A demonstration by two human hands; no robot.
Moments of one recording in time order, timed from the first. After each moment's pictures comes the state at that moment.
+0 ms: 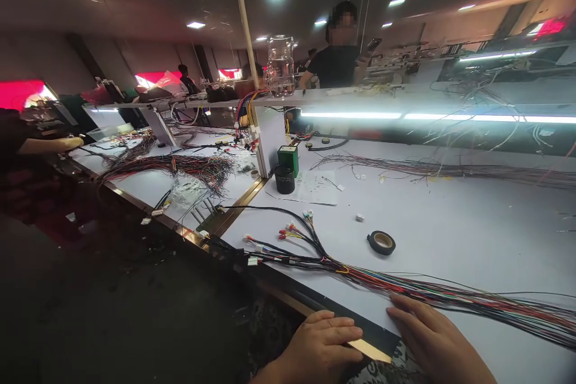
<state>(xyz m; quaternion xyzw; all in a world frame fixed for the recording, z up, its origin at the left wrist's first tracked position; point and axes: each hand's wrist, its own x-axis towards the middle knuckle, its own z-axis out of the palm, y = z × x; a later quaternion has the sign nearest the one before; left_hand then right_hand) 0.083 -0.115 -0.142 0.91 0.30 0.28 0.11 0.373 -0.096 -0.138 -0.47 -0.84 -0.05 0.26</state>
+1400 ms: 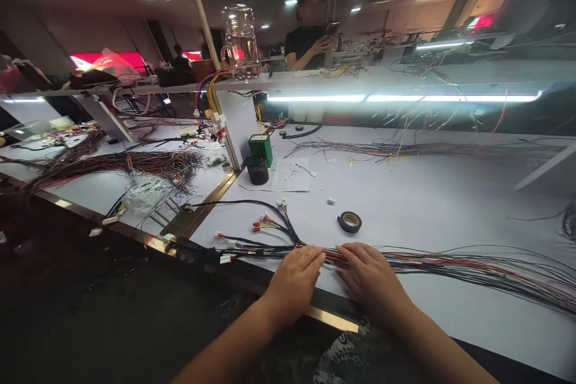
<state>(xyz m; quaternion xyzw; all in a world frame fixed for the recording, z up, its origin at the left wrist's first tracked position) 0.100 -0.051 -0.077 0.90 0.36 0.23 0.03 0.327 -0.054 -0.099 -0.50 -0.83 -0.03 0.23</state>
